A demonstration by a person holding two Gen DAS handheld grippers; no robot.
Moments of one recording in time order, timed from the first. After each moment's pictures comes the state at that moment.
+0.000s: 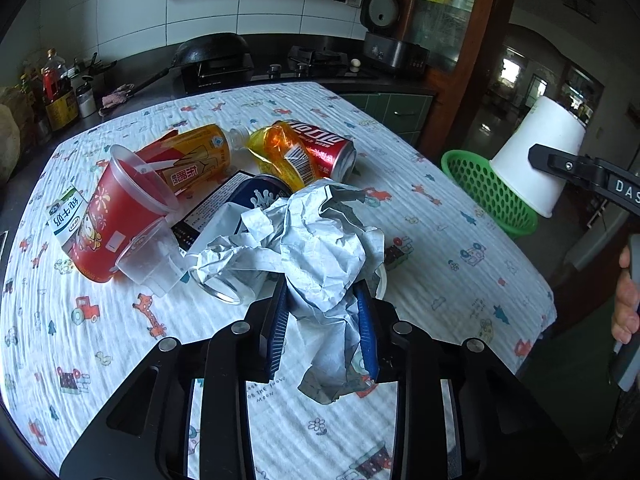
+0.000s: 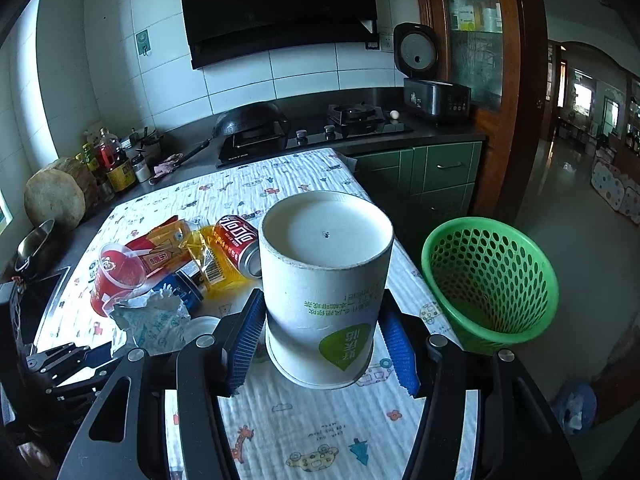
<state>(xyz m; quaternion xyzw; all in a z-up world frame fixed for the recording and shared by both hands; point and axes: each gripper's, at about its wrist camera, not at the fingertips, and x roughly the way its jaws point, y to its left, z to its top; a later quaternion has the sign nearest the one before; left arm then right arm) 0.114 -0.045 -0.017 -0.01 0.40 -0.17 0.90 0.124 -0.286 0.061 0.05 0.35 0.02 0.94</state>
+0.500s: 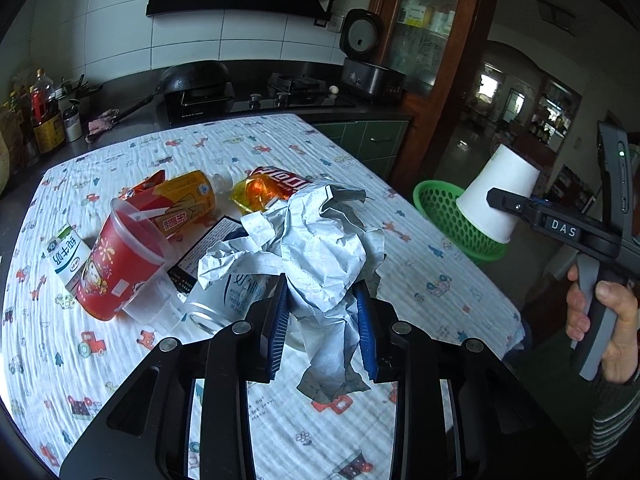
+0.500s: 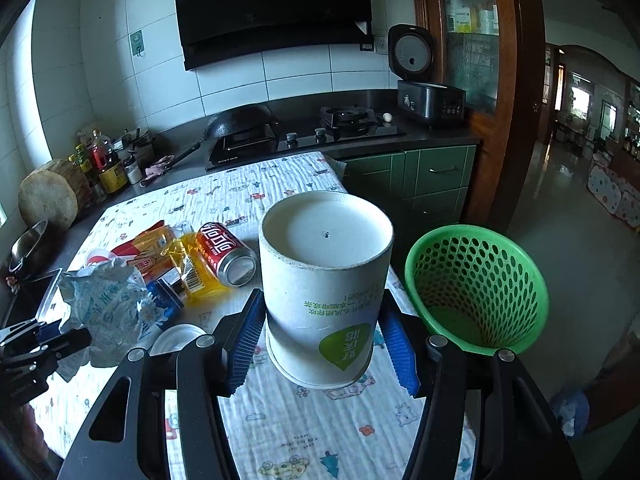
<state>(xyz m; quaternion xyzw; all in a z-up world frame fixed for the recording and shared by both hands) 0.117 -0.045 0.024 -0.02 0.36 -0.21 0.91 0.138 -0.313 0.062 0.04 0.35 0.01 0.94</state>
